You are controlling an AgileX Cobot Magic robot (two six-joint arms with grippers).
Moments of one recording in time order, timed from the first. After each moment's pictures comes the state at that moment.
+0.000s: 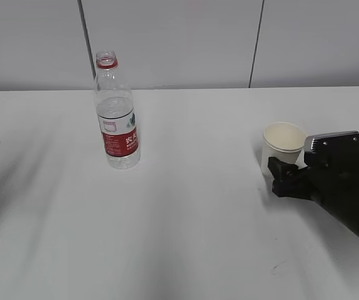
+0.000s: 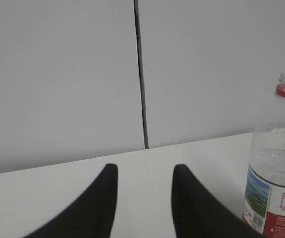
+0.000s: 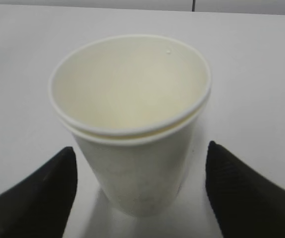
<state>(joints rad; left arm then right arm) -0.07 1.37 -0.29 0.16 -0.99 0.00 0.14 2.06 -0.50 -0.02 -1.14 0.01</state>
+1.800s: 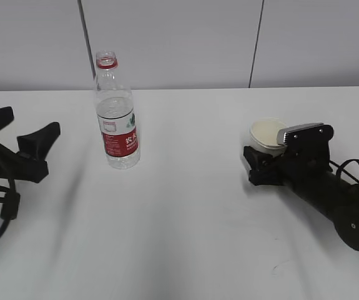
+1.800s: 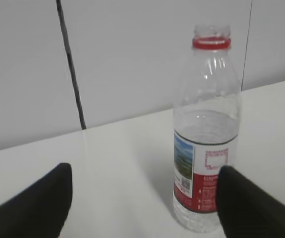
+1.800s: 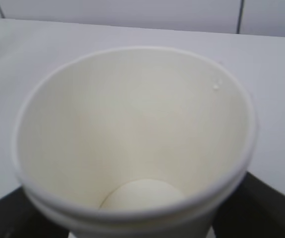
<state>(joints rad) -0.19 1.57 -0.30 0.22 -1.12 -0.01 0.14 2.23 -0.73 -0.14 -1.16 0.04</state>
